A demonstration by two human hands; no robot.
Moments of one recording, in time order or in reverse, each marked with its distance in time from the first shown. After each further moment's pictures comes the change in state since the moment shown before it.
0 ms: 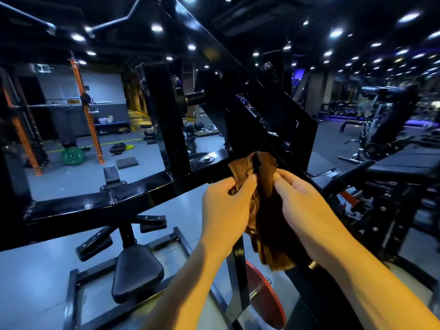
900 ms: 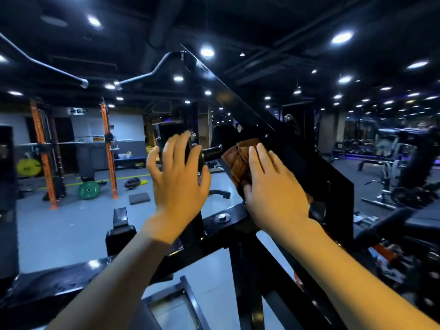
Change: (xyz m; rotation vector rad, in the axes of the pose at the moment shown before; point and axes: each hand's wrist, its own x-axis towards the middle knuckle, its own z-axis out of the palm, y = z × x) left_hand 0.198 0.011 -0.099 1.308 0.655 0.895; right_hand 0.166 -0.045 0.051 -1.279 0.183 -0.527
